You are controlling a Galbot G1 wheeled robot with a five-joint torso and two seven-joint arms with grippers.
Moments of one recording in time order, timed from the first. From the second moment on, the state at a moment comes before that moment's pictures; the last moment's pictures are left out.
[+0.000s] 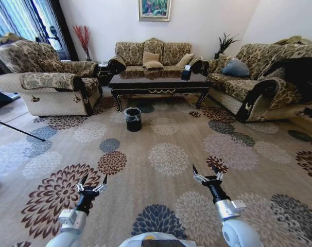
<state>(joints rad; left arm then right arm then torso) 1.87 -1.17 -0.65 -2.17 -0.34 -0.09 -0.11 -1.75 1.22 0.65 2.12 0.34 0.17 0.00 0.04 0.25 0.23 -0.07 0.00</state>
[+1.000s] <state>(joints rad) 1.87 -1.17 -0.65 -2.17 -0.34 -0.09 -0.11 -1.75 1.22 0.65 2.12 0.34 0.17 0.00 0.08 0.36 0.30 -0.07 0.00</state>
